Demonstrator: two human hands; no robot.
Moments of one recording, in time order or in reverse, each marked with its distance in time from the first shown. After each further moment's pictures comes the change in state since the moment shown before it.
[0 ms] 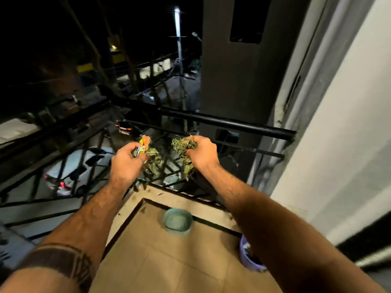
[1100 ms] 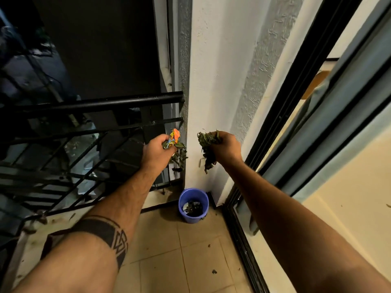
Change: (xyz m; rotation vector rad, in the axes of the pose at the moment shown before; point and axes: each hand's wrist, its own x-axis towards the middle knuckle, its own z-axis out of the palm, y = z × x) left_hand -0.095 0.146 0.273 -0.095 -0.725 0.348; right_hand -0.100 0.190 -0.198 0.136 0.607 0.541
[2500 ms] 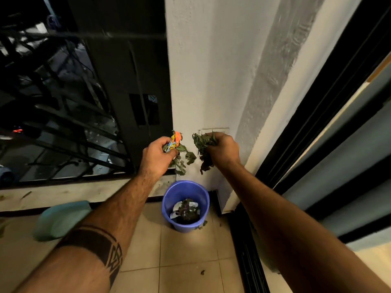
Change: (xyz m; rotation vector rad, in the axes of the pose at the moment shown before) left_hand 0.080 -0.264 0.340 -0.039 0.114 -0.093; right_hand 0.214 0.360 0.122 -0.097 -0.126 -0.126
